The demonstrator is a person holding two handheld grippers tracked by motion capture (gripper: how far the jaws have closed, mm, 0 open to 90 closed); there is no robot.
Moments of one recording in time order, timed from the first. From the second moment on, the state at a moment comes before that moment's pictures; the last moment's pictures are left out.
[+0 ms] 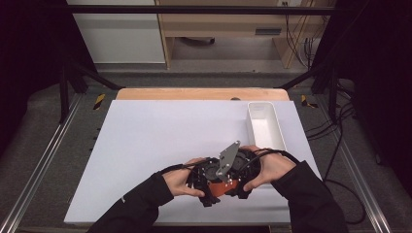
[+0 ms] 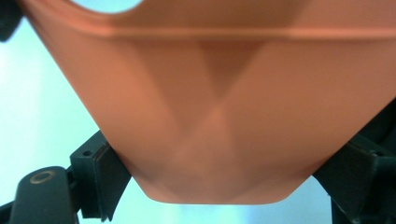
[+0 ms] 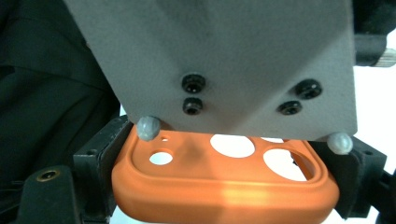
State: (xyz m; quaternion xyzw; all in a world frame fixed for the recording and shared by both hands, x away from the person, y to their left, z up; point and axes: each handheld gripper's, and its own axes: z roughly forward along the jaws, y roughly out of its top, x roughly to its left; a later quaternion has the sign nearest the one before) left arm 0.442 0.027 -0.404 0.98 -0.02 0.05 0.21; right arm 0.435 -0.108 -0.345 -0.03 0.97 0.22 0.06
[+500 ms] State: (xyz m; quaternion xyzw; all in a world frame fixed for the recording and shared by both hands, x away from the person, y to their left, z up) left arm 0.442 0.027 -0.404 0.98 -0.03 0.05 0.20; right arm 0.435 -0.107 -0.346 -0.03 0.97 0.22 0.06
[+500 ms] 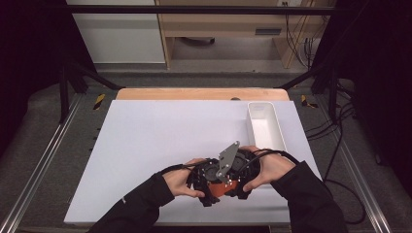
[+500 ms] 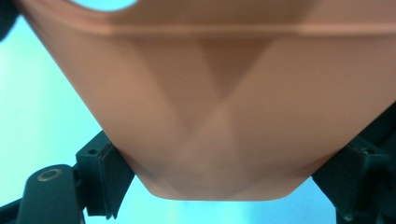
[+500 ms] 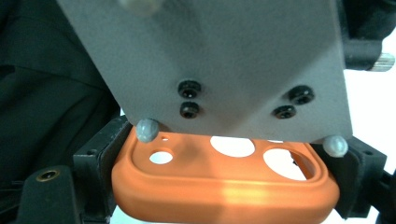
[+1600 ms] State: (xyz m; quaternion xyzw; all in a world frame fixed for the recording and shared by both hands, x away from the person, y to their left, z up) left arm 0.445 0.047 -0.410 0.96 0.01 0.04 0.27; right arm 0.431 -0.139 -0.340 0.00 0.95 0.31 0.10
